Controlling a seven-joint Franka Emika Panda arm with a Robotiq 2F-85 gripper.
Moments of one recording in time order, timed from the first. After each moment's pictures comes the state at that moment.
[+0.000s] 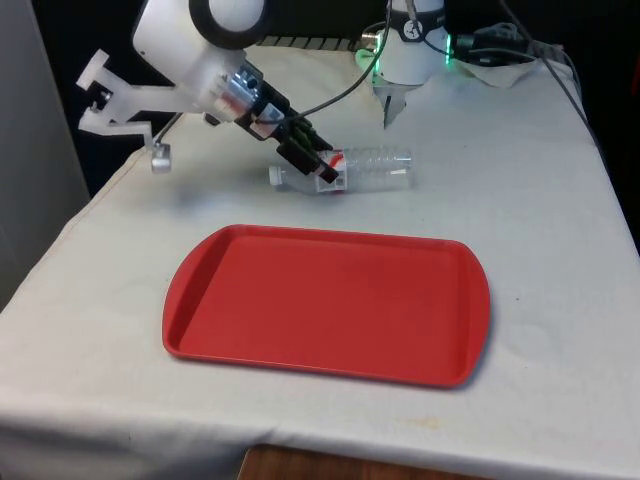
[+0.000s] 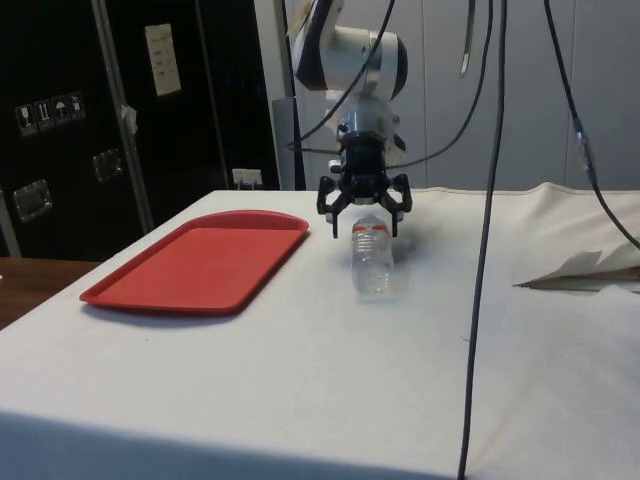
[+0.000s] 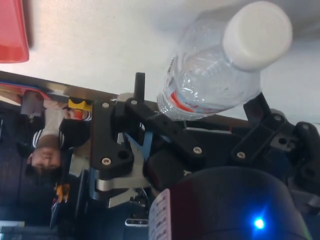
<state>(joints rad) 0.04 0.69 -0.58 -1.94 0.90 1.70 0.20</state>
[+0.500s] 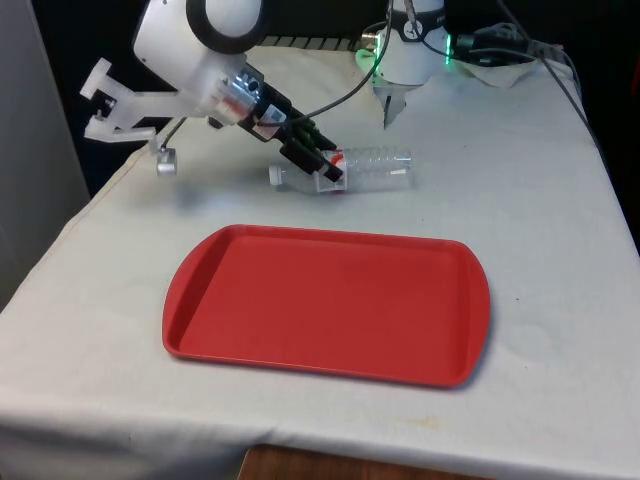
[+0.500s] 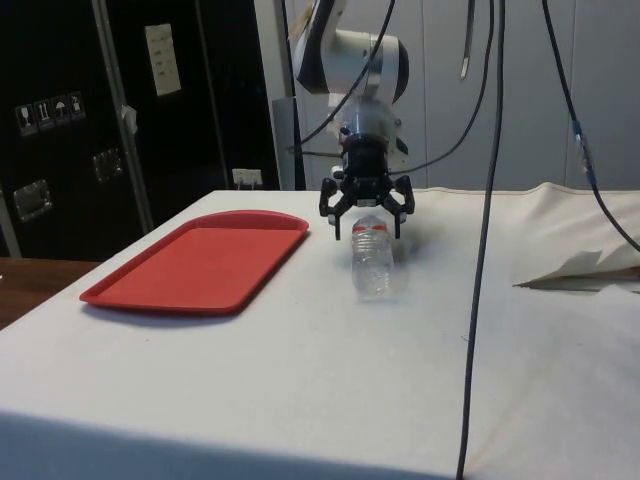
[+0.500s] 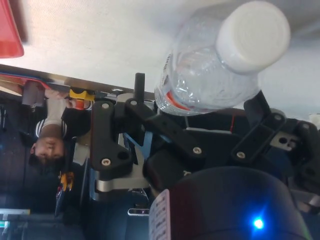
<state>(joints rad) 0.04 0.70 -0.59 -1.94 0.91 1.66 0.19</state>
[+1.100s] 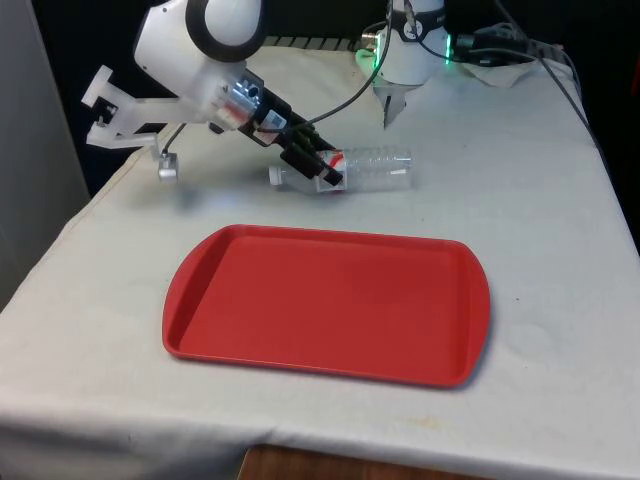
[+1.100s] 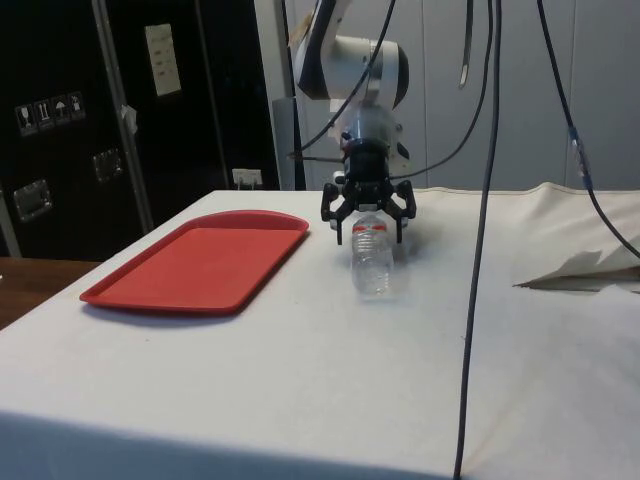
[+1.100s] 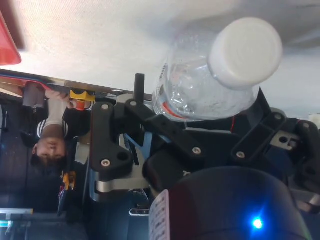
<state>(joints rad) 0.04 0.73 -0.59 -1.93 0.92 1.65 0.18</state>
